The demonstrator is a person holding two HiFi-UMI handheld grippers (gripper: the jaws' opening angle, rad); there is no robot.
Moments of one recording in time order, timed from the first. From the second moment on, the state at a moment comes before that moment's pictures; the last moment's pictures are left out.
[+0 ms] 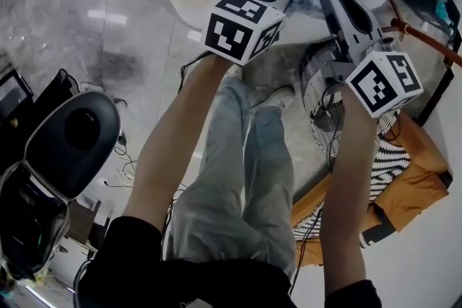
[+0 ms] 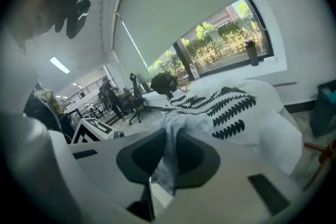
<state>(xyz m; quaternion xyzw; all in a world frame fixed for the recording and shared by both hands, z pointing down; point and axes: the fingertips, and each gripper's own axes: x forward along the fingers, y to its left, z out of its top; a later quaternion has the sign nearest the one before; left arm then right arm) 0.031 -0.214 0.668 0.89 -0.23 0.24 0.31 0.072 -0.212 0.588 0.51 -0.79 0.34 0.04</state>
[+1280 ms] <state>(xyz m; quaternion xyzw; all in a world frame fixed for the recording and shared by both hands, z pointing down) 0.289 0.159 0.505 0.94 -0.01 0.24 0.26 0.324 0.193 0.431 0.70 -0.67 0.25 -0.01</state>
